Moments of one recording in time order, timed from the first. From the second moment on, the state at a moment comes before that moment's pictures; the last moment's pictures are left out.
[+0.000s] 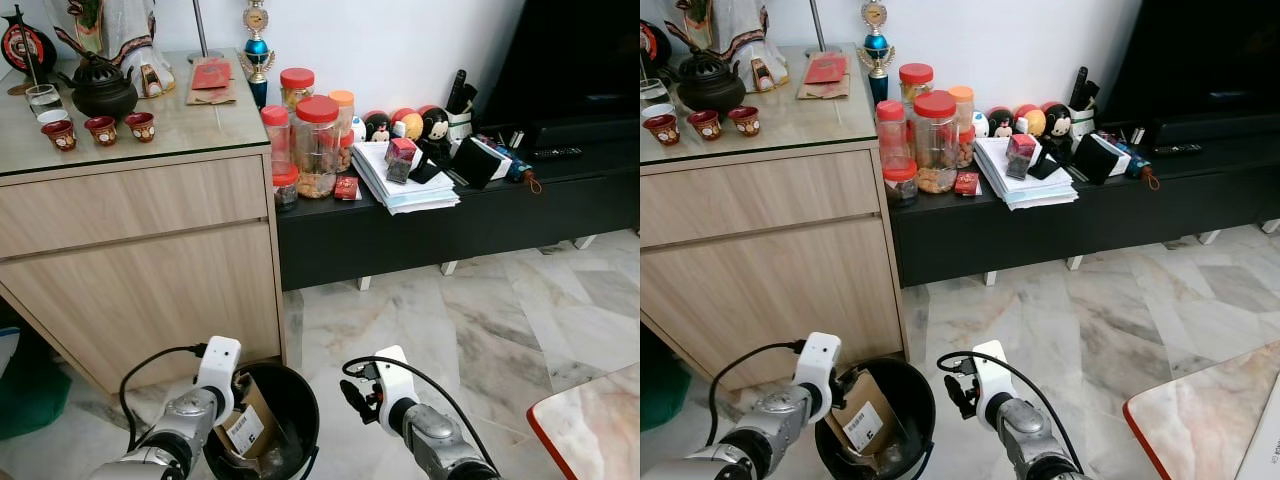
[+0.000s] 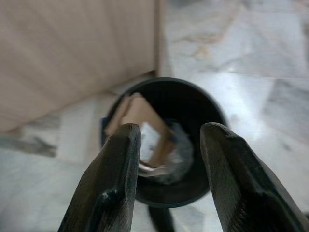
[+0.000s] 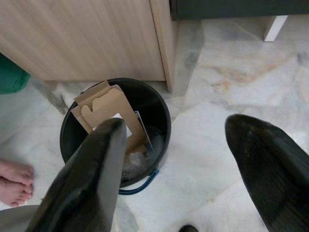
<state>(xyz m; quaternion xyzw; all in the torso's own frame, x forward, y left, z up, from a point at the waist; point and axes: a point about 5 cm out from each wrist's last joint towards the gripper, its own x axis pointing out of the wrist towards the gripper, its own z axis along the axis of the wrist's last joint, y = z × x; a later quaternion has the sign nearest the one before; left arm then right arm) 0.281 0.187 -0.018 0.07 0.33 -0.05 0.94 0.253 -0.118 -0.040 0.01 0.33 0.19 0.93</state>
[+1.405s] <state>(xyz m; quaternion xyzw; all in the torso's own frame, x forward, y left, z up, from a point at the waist) 0.185 0.254 -0.067 0.11 0.42 0.12 0.89 0.190 -0.148 -0.082 0.02 0.44 0.06 0.90</state>
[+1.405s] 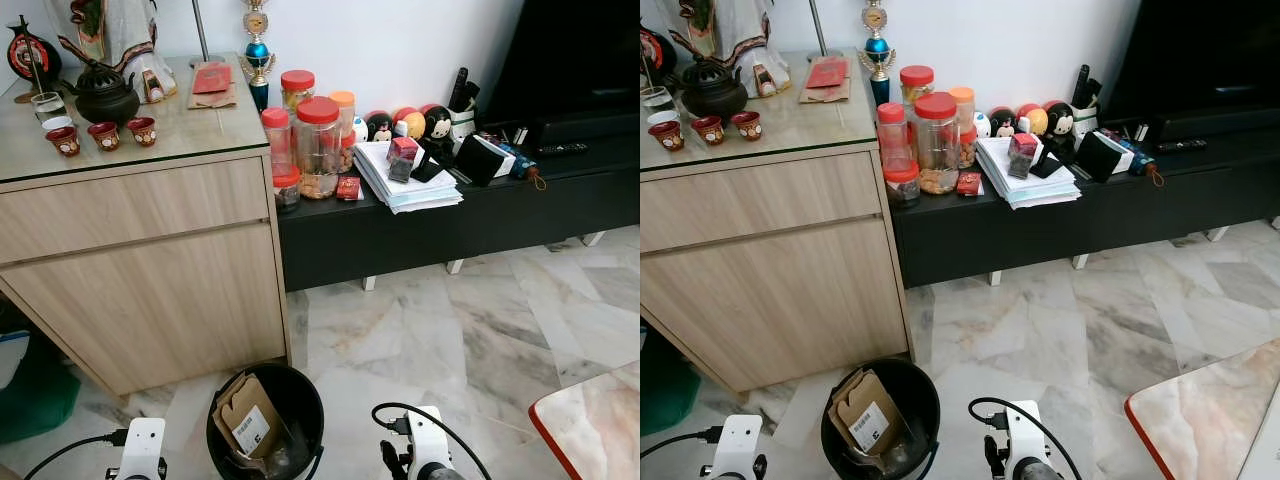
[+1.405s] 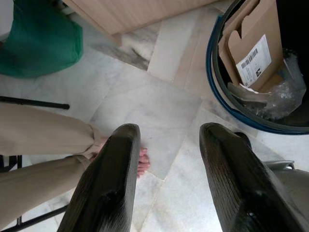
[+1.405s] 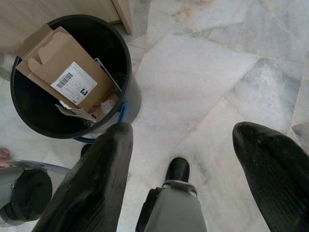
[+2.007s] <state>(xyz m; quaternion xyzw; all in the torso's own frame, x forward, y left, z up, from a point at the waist) 0.181 0.255 -0.068 0.10 0.42 0.13 0.89 0.187 -0.148 -0.084 0.02 0.44 0.05 0.90</state>
